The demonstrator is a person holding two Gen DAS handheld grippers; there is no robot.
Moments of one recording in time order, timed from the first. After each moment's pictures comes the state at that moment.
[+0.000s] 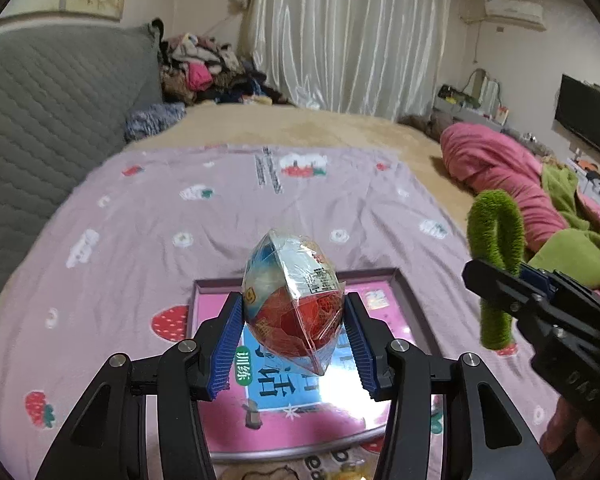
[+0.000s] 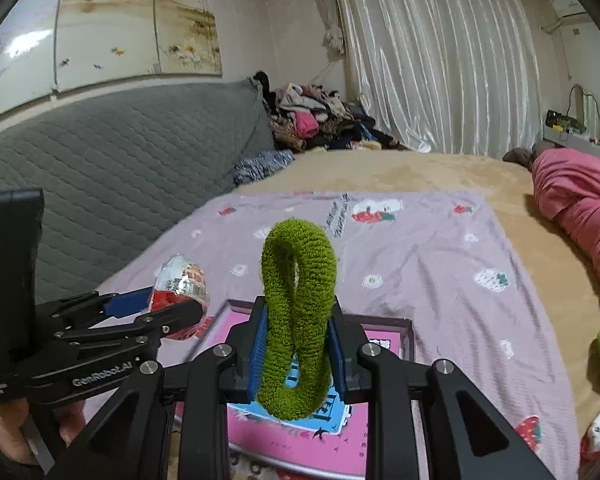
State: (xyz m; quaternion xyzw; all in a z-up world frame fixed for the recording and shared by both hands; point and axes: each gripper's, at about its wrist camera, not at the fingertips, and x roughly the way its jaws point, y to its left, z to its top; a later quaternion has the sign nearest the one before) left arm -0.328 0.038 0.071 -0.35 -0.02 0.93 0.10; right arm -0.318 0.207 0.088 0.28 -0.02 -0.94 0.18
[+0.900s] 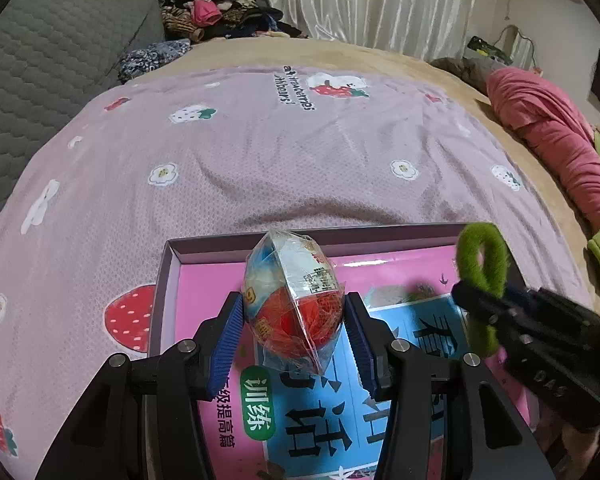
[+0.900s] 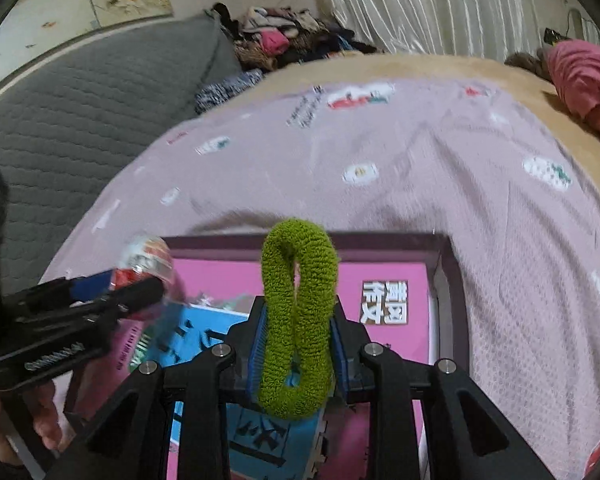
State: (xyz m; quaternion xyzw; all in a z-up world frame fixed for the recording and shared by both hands) left arm -0.435 0.041 -0.048 -0.44 0.00 0.90 0.06; right arm -0.441 0.218 -0.064 0.42 -0.07 -0.89 0.17
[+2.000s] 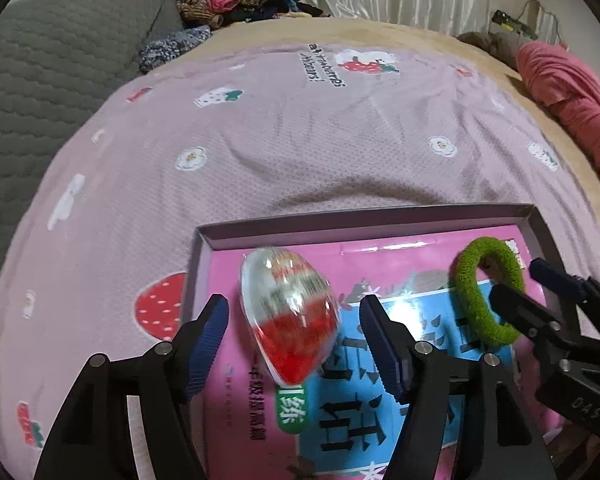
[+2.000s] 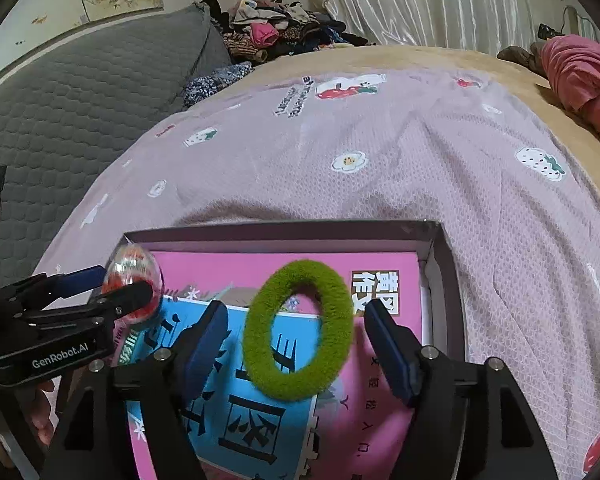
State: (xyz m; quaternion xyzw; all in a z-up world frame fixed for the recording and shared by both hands) left arm -0.441 0.039 -0.053 -0.47 0.04 0.88 0.00; right arm -0.440 0.219 -0.064 0.42 -0.07 -0.89 0.16
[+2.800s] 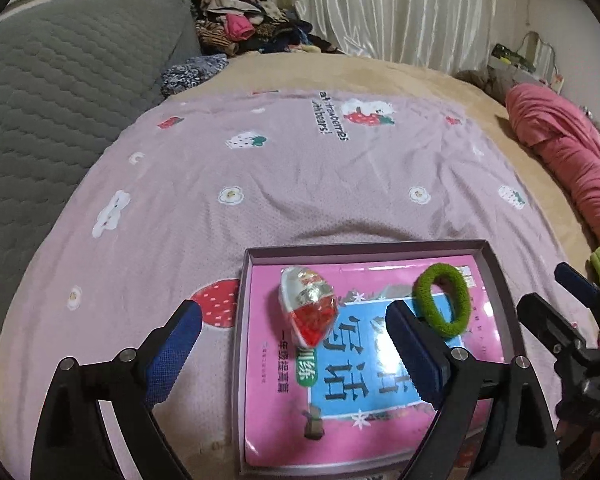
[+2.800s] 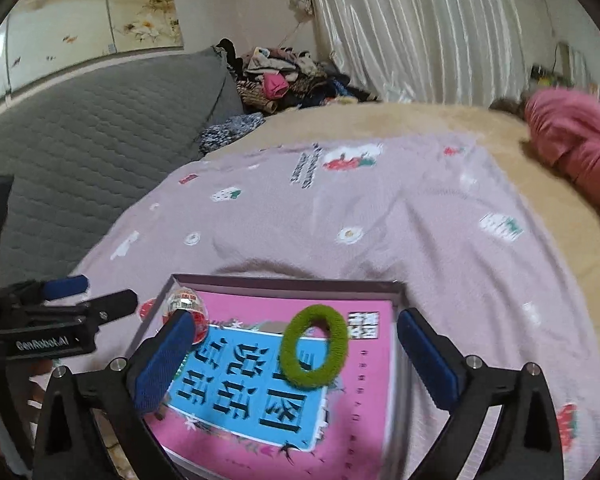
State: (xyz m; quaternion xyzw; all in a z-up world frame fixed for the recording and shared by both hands) left arm -0.379 0.011 0.029 -0.43 0.00 0.90 0.01; right arm -0.377 0.220 0.022 0.33 -0.04 -0.93 0.14
